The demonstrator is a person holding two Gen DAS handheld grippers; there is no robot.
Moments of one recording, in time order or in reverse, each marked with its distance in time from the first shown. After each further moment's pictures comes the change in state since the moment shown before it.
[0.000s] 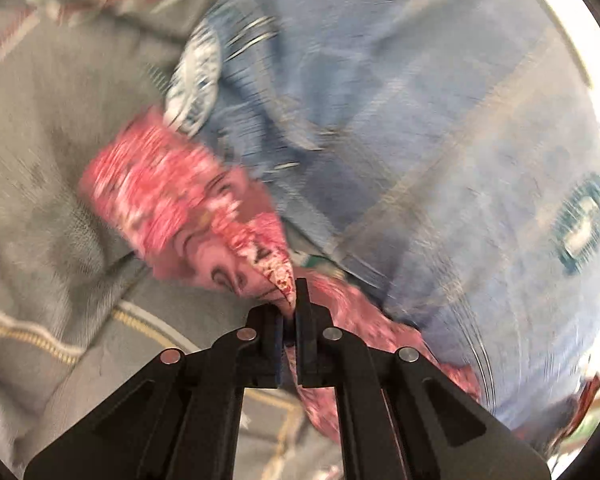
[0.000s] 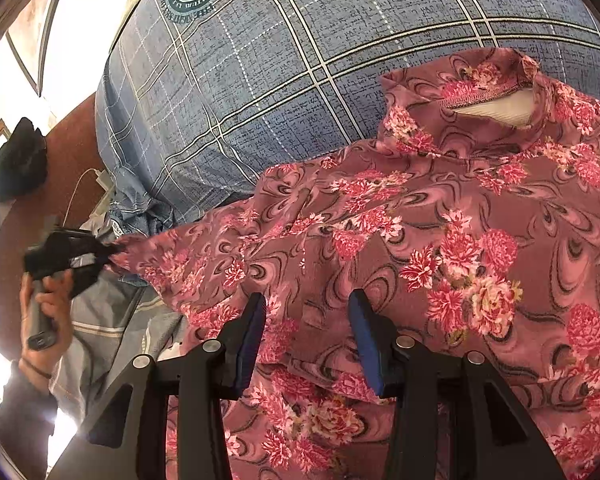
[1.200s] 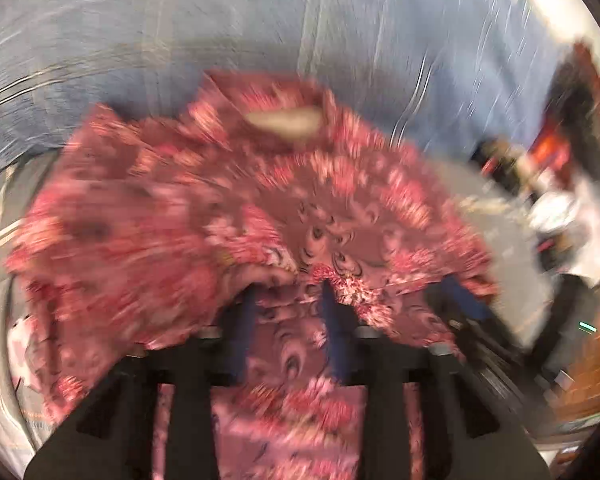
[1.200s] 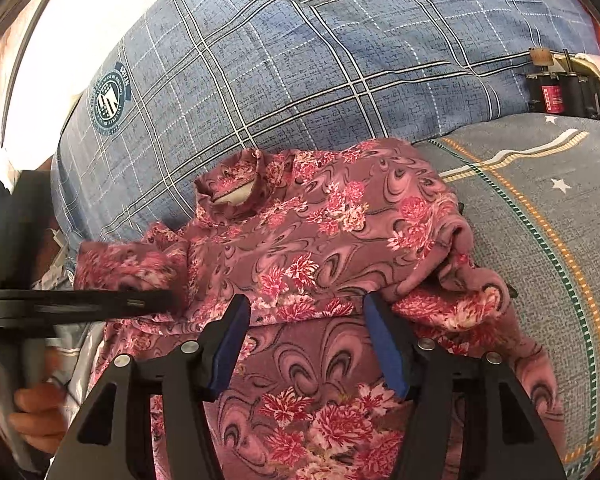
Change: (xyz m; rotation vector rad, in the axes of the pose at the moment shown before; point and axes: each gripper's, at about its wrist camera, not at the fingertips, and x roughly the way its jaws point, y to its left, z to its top) left arm 0.028 -0.261 -0.300 0.776 0.277 -0.112; right arm -0.163 -0.137 -0.030 0.087 -0.186 -0.233
